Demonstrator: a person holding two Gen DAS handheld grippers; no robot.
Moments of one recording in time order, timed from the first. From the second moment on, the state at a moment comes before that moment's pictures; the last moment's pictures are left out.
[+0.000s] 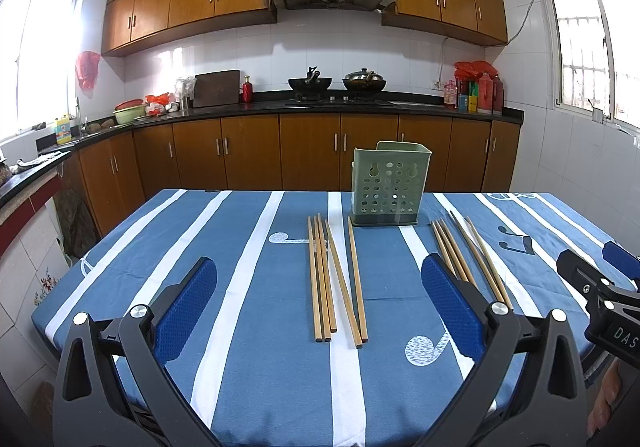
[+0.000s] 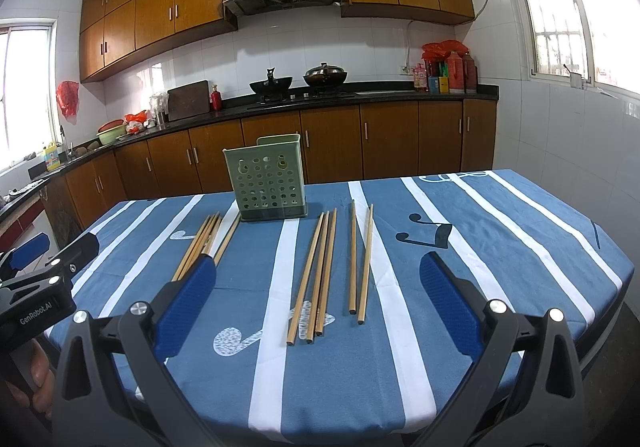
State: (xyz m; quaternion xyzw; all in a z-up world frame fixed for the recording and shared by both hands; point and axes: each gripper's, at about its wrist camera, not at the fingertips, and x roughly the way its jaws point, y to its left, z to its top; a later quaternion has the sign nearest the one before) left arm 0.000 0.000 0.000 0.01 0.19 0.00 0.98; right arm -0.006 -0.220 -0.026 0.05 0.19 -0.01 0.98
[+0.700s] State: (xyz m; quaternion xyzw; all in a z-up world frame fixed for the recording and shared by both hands) left arm 0.000 0.000 0.000 0.01 0.19 0.00 0.98; right arm -0.006 -0.219 -0.027 0.05 0.19 -0.01 0.98
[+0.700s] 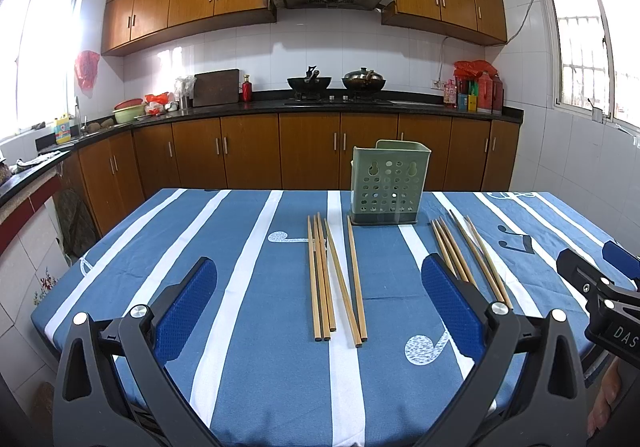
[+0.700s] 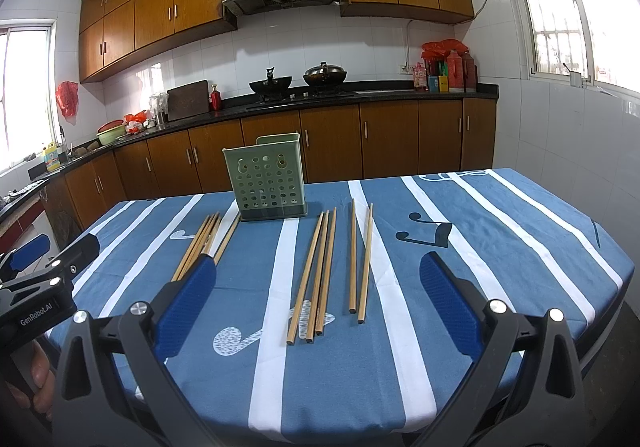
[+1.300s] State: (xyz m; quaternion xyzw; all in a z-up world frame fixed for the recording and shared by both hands) left arm 0.000 0.000 -0.001 0.01 0.19 0.00 0.98; right arm -0.006 -0.220 -0.028 0.05 0.19 -0.01 0.98
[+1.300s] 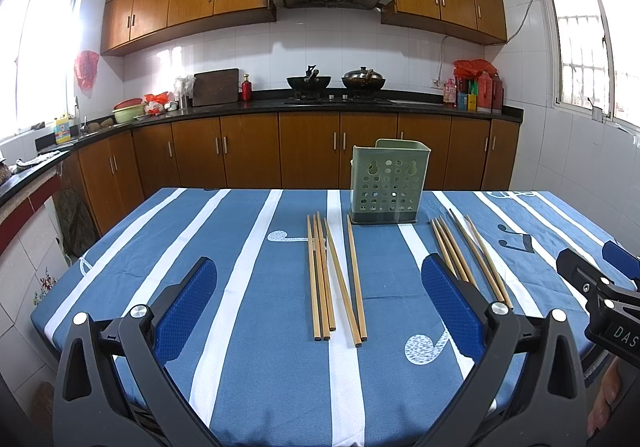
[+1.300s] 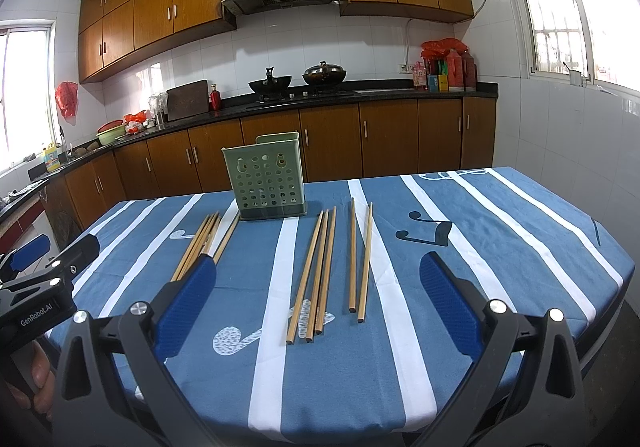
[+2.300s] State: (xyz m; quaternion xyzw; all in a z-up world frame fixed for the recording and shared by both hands) left arm 0.048 0.029 -0.040 -0.03 0.29 0.05 0.96; right arm 0.051 -0.260 -0.048 0.10 0.28 -0.05 0.95
